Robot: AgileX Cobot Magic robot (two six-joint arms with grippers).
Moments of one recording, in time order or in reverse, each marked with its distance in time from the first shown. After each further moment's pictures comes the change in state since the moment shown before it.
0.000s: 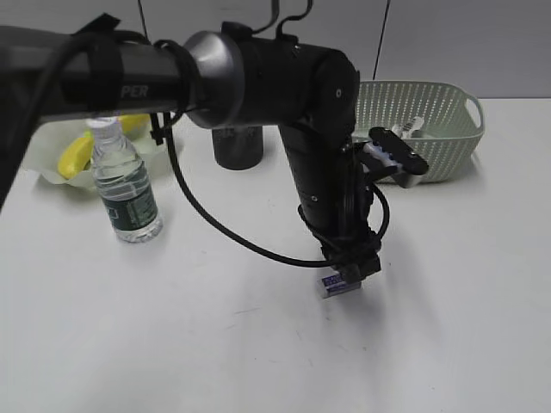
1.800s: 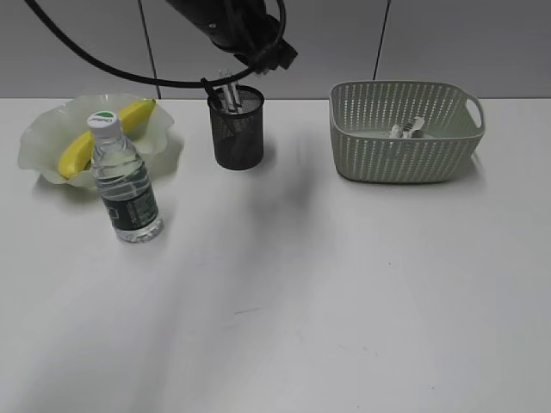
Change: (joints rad) left arm 0.285 -0.206 -0.019 0.143 -0.378 -0.169; right arm 0.000 0.000 0.000 0.000 -0.001 0.000
